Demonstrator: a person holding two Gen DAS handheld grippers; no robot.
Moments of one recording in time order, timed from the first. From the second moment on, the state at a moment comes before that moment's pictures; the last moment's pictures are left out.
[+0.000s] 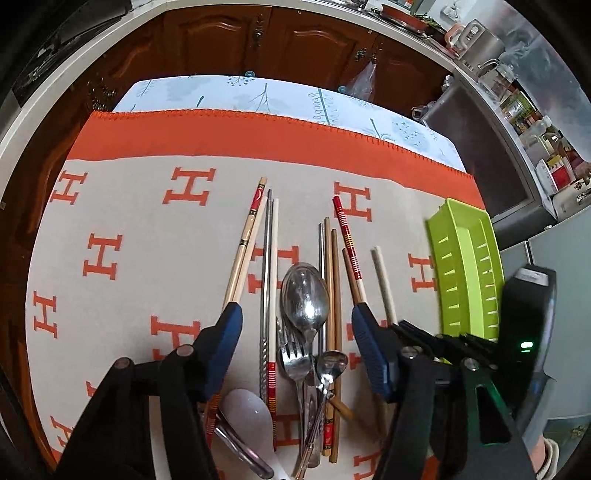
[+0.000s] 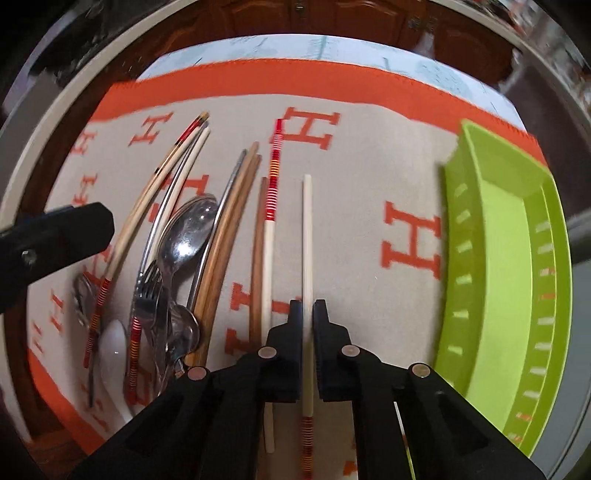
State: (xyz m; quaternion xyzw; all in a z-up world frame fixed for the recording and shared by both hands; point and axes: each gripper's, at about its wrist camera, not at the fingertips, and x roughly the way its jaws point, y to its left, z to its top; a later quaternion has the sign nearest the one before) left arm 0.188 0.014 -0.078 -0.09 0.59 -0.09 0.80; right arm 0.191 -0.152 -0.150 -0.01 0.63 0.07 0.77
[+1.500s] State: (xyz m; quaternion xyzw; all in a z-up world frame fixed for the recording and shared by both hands) left arm 0.238 -0.078 -0.148 -0.09 0.66 -0.08 0.74; right arm 0.114 -0.352 -0.066 0.26 0.54 0.03 0.80
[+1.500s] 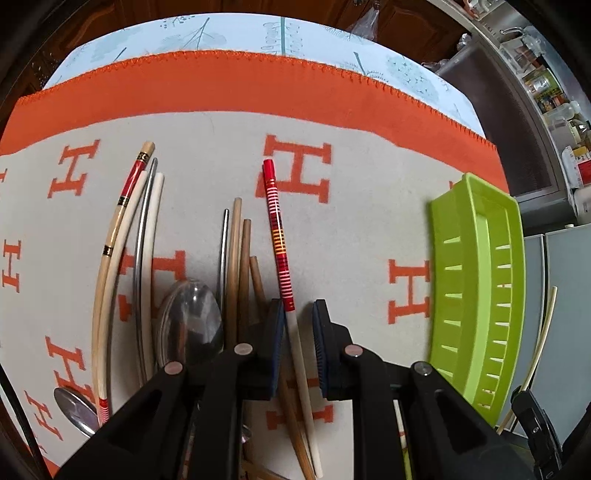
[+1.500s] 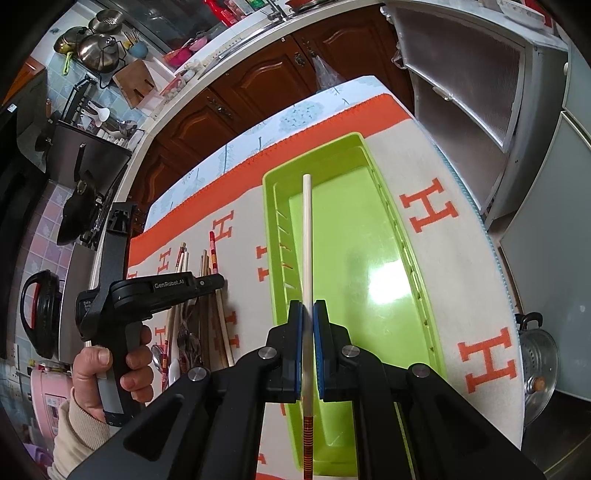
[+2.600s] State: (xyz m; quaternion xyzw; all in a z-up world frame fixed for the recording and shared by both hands) left arm 0.178 -0.116 -0.077 -0.06 0.64 -0.16 0.75; right arm 0.184 -0.333 -0.083 0.05 0.56 -0.05 0.82
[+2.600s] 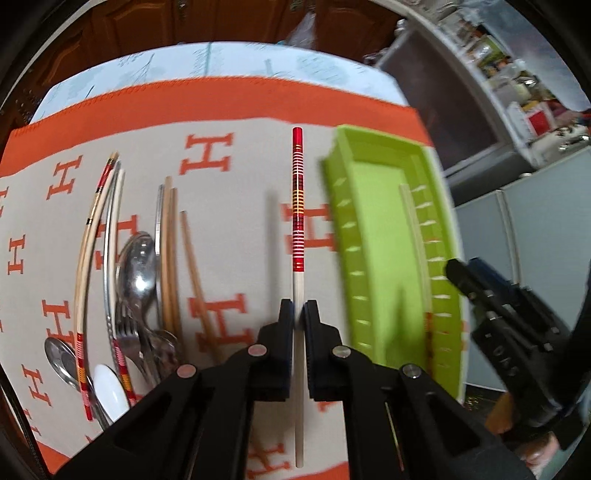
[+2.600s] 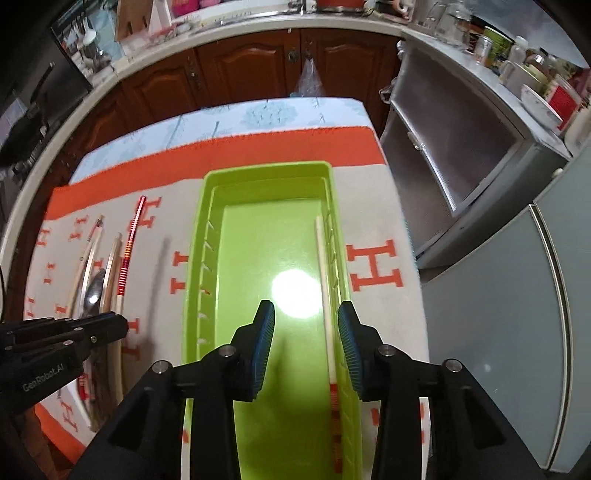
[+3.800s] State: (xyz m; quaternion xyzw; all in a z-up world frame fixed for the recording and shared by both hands) left arm 0.163 -0.185 -0.123 -0.04 0.67 -0.15 0.72; right arm 0.055 -0.390 -0.095 0.19 0.54 -0.09 0.82
